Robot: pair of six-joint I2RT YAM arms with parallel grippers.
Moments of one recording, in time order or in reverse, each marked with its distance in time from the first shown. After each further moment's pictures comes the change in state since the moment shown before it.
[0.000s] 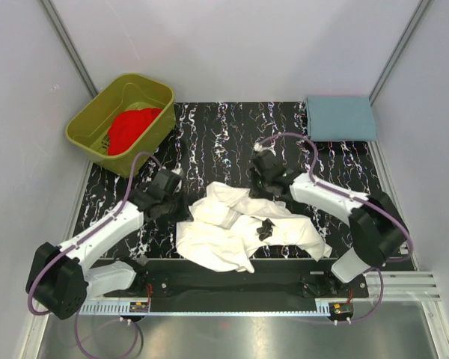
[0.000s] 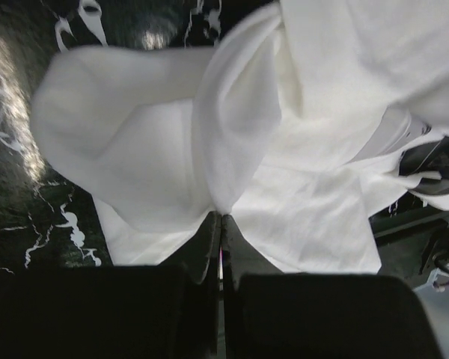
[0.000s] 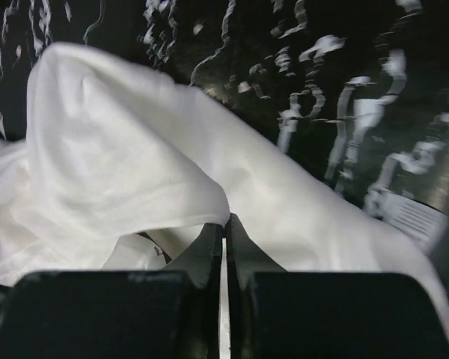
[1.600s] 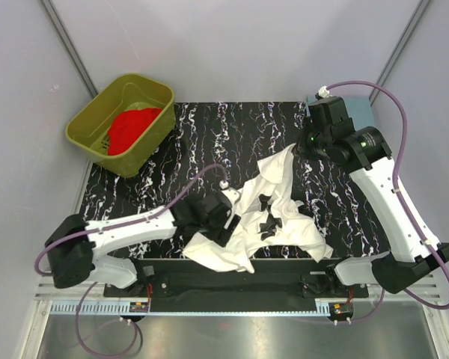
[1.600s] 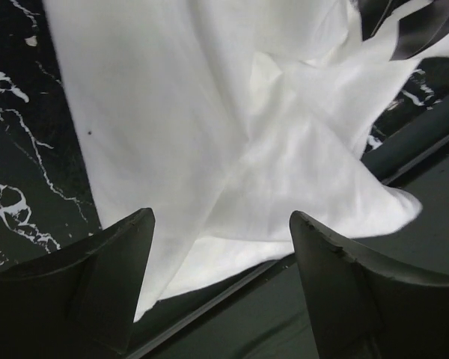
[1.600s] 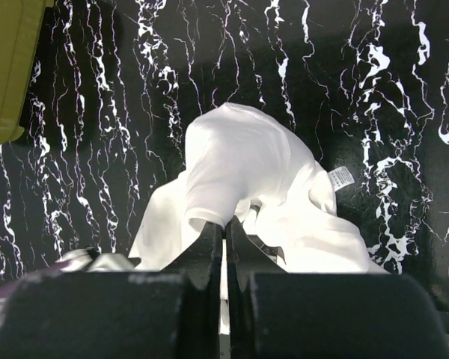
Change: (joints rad) left arm -0.498 0.187 0.175 0.029 -0.224 0.250; right arm -0.200 -0.249 0.743 -0.831 0.182 0.033
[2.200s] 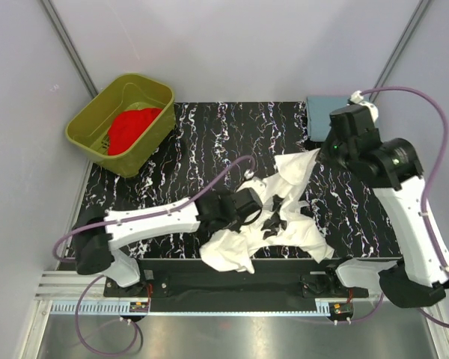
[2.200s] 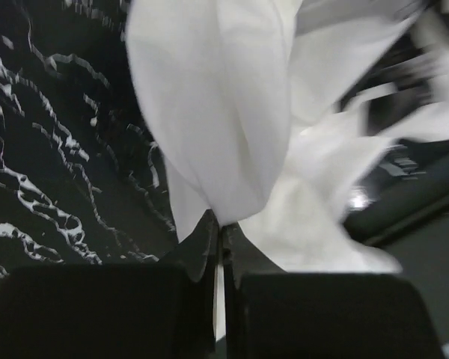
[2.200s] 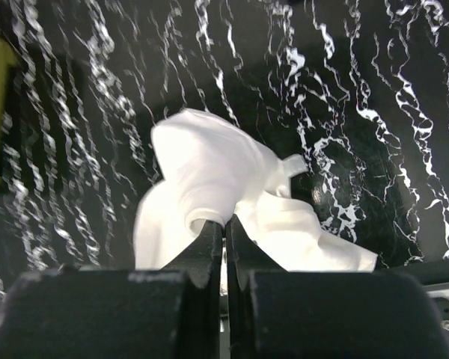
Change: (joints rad) left arm -0.154 0.240 0.333 -0.163 -0.284 -0.011; right arm -0.001 -0.096 0.058 -0.181 0.178 0.080
